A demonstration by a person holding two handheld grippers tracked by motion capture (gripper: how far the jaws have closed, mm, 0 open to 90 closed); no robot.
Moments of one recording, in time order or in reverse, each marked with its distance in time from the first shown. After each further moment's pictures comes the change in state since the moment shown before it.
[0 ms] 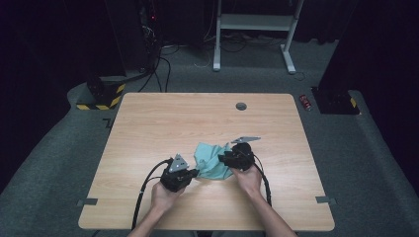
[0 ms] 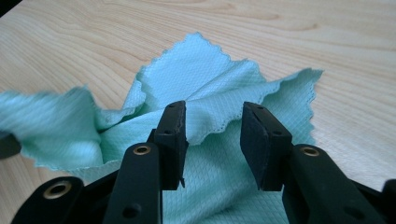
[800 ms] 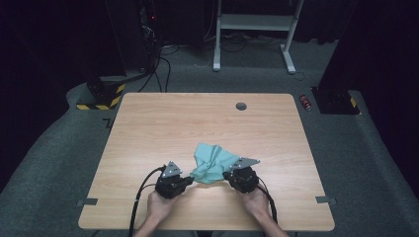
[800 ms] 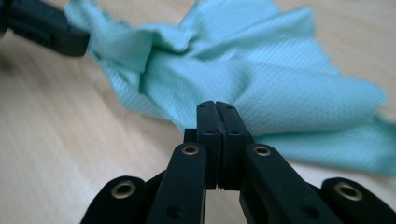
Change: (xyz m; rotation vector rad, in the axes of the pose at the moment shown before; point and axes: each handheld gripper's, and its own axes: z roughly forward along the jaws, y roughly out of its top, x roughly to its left) left arm 0.002 -0.029 -0.006 0.026 -0.016 -0.124; right arm 0.040 -0.054 -0.033 0.028 -0.028 -0.236
